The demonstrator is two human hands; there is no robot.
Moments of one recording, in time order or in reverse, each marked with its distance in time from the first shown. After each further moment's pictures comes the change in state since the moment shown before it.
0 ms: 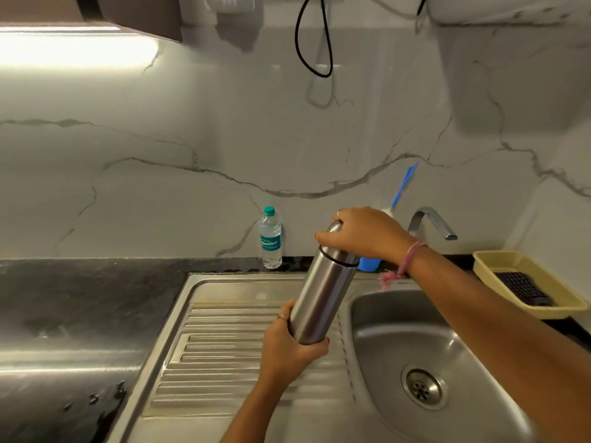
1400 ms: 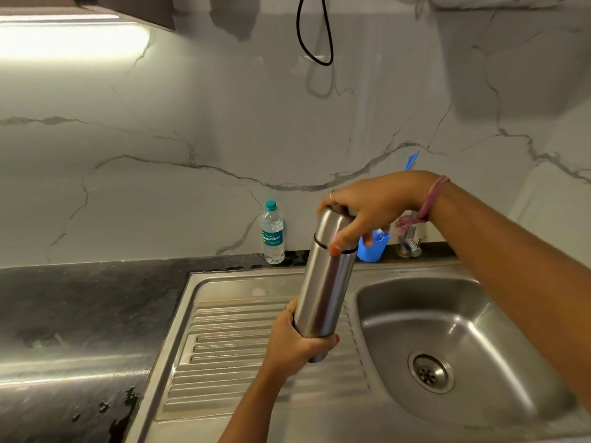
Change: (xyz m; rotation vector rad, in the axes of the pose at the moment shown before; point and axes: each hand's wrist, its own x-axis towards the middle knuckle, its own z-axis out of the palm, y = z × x) left_hand 0.004 -0.005 -0.028 -0.177 -0.189 -0.100; right_hand 0.015 -0.029 -0.051 -0.054 -0.551 -0.193
